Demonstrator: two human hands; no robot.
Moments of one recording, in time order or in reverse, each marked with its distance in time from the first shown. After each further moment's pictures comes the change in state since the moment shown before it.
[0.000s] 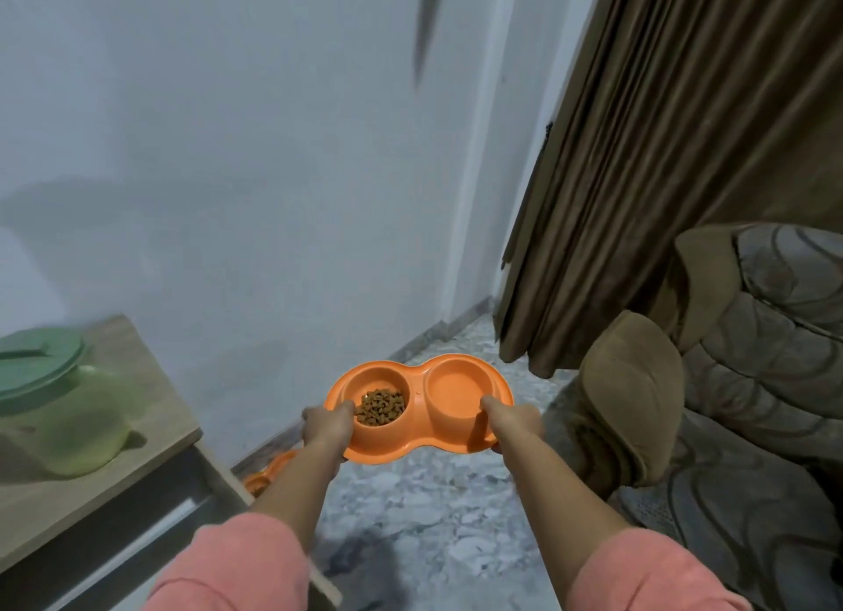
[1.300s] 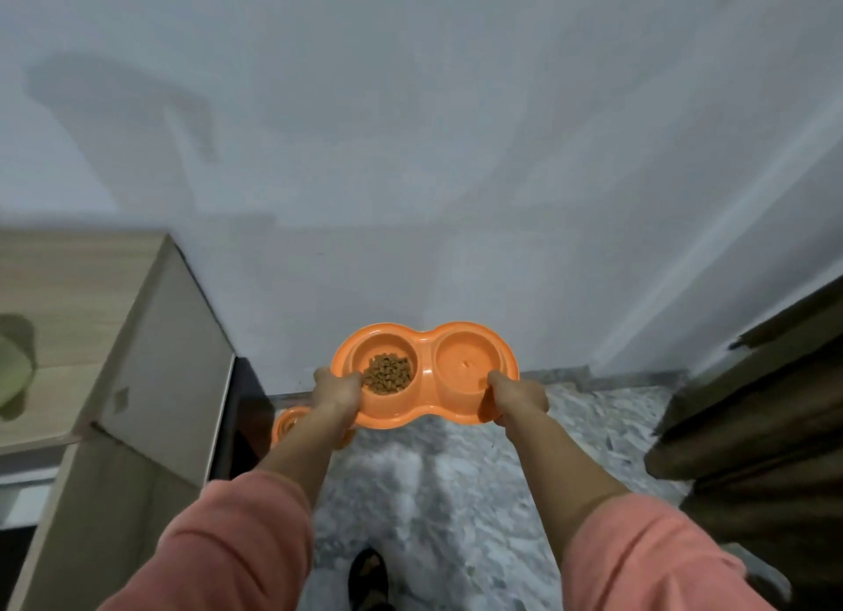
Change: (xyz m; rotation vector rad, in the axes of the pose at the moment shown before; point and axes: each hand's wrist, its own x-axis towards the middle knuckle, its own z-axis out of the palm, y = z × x) left_hand 0.245 0.128 0.122 -0.317 0.479 -0.251; right_hand 0.296 -0.246 0.215 -0.386 -0.524 -0.195
